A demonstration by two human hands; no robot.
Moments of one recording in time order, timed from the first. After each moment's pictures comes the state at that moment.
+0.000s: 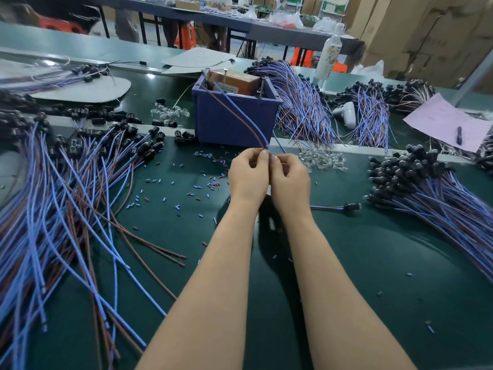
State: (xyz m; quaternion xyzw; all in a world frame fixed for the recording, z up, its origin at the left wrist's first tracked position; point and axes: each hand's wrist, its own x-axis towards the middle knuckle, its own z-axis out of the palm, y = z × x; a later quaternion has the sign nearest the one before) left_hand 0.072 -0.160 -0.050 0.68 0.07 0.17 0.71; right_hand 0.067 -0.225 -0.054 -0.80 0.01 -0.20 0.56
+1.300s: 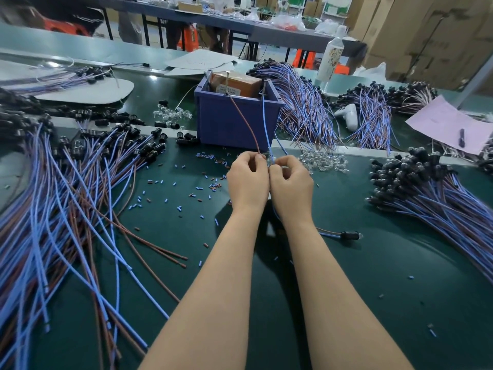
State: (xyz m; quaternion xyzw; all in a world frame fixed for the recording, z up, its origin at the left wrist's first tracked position) left_hand 0.065 -0.161 -0.051 0.73 0.11 0.22 0.64; right_hand 0.059 -0.225 -0.052 -0.82 0.01 -0.20 0.54
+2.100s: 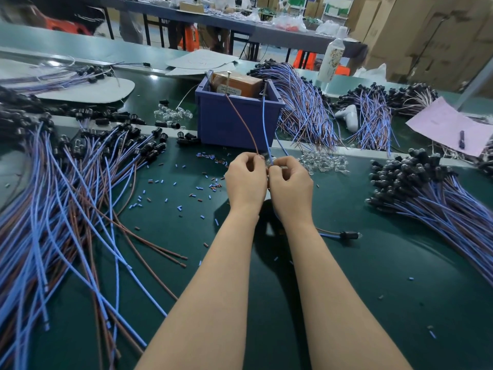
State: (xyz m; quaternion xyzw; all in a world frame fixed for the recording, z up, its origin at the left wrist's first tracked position) left_hand 0.067 -0.158 -0.052 0.73 0.12 0.21 0.65; right_hand 0.058 -0.224 -0.052 -0.82 0.02 -0.19 0.54
